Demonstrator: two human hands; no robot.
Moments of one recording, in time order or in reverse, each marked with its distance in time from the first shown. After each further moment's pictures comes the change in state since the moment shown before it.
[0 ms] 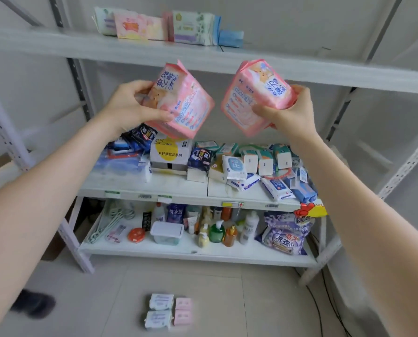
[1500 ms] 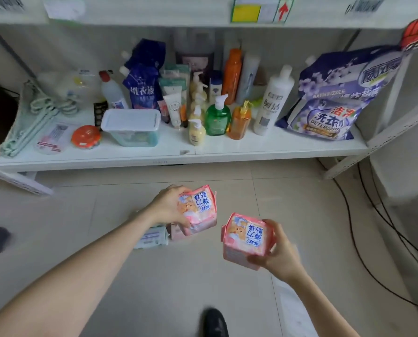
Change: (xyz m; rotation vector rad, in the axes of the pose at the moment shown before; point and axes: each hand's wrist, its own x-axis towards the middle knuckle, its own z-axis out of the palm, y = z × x) left_hand -0.212 -0.627 0.328 0.364 -0.763 -0.459; right_hand -0.397 0.613 0.072 -0.329 -0.426 0.802
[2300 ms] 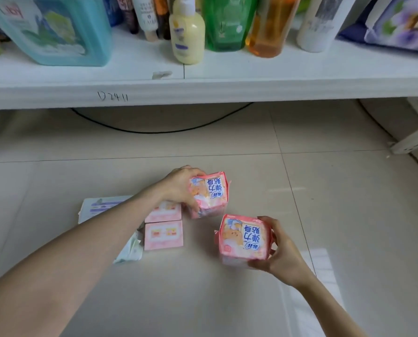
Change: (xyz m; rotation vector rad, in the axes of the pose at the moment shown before) left_hand 0.251 -0.191 0.173 0.174 -0.051 0.120; right_hand 0.223 0.244 0.156 0.081 -0.108 -0.201
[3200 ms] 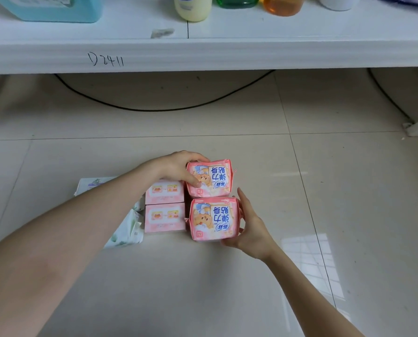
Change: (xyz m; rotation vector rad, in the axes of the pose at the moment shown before) left_hand 0.018 -0.029 0.003 -0.137 -0.223 -0.057; right_hand 0.038 0.012 0.069 0.014 -0.129 0.031
